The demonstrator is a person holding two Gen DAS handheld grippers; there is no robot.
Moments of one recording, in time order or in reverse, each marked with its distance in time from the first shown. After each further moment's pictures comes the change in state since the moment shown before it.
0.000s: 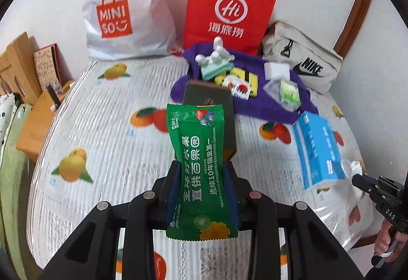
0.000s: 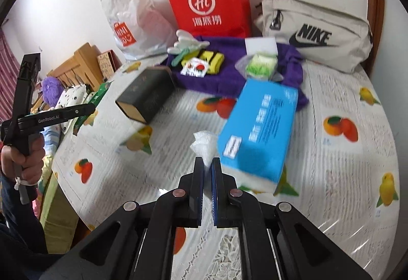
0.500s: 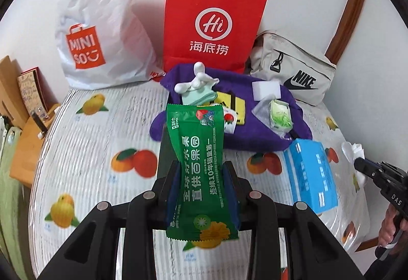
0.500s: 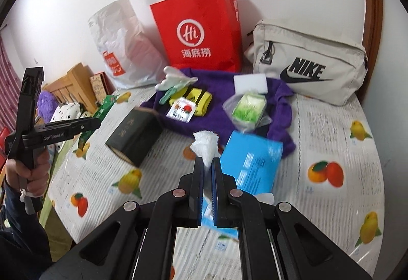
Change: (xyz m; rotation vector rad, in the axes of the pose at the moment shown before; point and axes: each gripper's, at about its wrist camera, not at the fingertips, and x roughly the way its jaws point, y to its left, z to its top) left arm 0.023 -0.024 0.059 0.057 -0.026 -0.039; right arm -0.003 -0.018 0.064 0.006 -0.087 -0.038
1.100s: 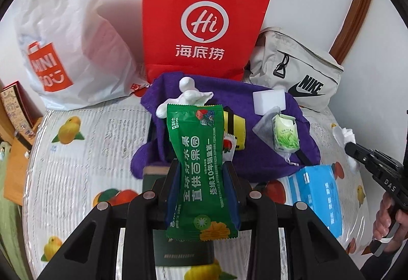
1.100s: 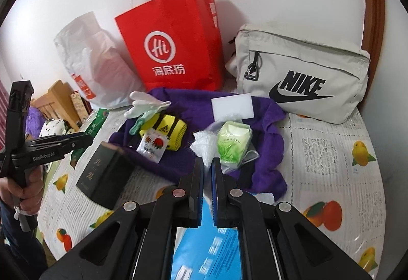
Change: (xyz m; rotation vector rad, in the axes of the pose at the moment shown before) left arm 0.062 -0.010 0.060 0.035 0.051 -0.031; right arm 0.063 -0.037 0.060 0.063 -0.015 -0.053
